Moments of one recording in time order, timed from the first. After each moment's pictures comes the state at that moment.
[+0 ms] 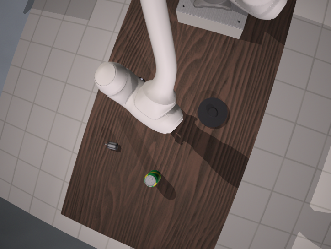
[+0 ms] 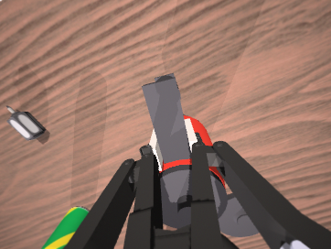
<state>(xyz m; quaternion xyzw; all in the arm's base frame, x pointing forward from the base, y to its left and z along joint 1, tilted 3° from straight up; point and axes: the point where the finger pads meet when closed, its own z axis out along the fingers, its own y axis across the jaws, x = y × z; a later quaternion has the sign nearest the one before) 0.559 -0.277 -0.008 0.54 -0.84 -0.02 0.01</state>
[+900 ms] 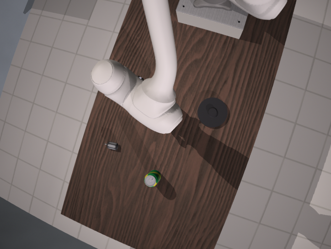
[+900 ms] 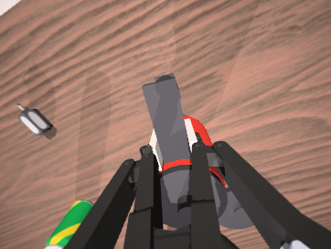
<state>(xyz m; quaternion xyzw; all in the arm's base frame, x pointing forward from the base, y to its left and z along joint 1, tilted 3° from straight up) 0.560 -0.277 0.013 0.54 -0.84 -0.02 0.01</state>
